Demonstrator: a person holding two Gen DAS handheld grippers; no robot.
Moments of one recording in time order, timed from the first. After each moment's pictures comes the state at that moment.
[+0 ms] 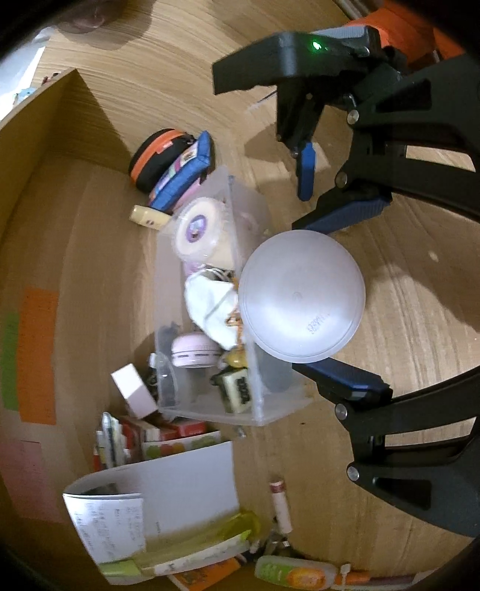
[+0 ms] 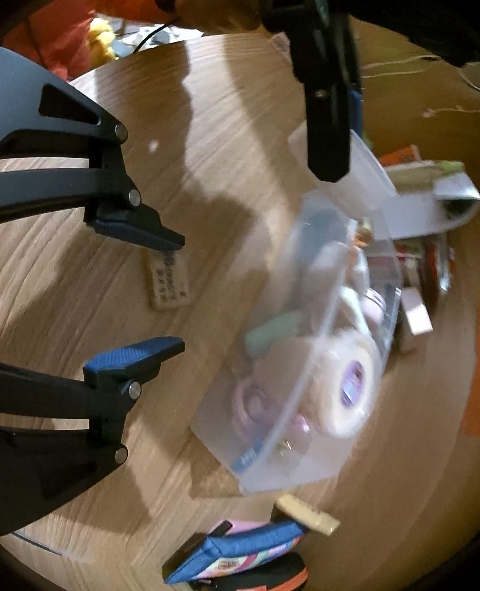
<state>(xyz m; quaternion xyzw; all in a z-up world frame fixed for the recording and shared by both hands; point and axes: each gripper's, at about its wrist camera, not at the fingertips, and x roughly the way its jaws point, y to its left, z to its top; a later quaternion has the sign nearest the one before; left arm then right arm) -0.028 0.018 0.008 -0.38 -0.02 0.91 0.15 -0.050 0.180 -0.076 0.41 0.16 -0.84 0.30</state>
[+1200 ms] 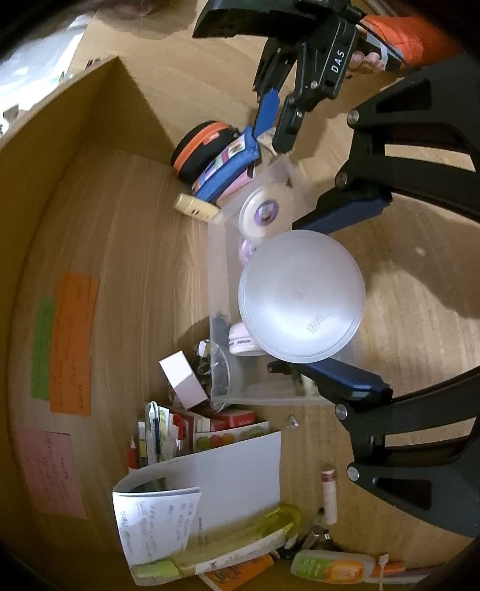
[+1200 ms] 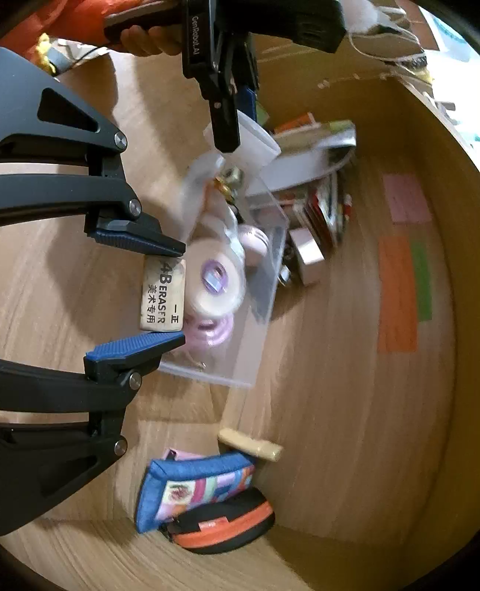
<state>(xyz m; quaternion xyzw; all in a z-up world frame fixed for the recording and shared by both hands) -0.071 0.001 0.039 -0.33 -0.04 0.93 0.14 -0.079 0.225 0.014 0.31 0.08 -0.92 0.23</state>
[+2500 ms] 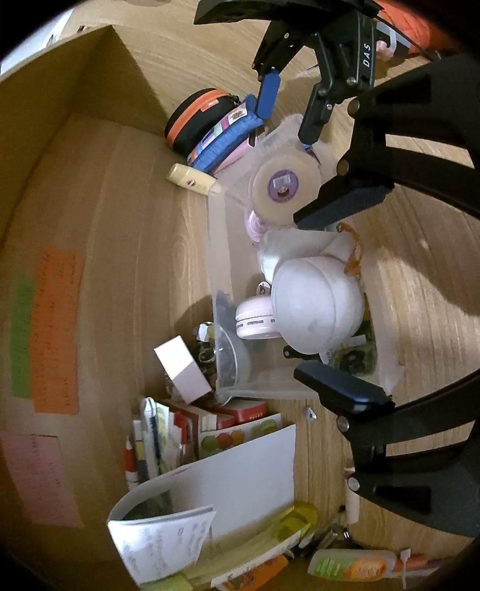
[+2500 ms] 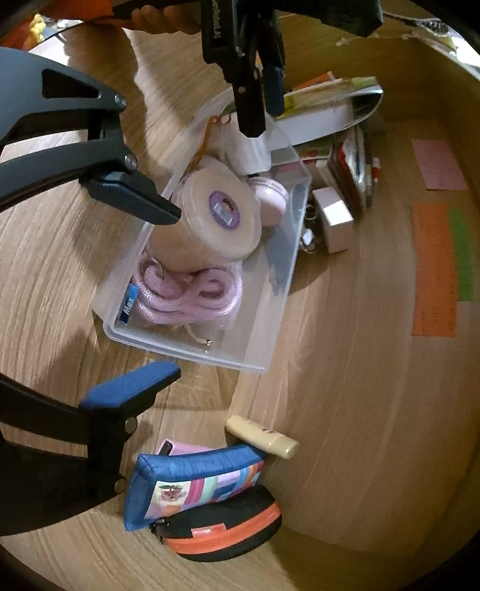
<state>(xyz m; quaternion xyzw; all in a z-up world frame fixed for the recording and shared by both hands) -0.105 0.003 0.030 -0.34 -0.02 0.93 0.11 -0.116 0.222 -0.012 0.34 0.11 -0.91 0.19</state>
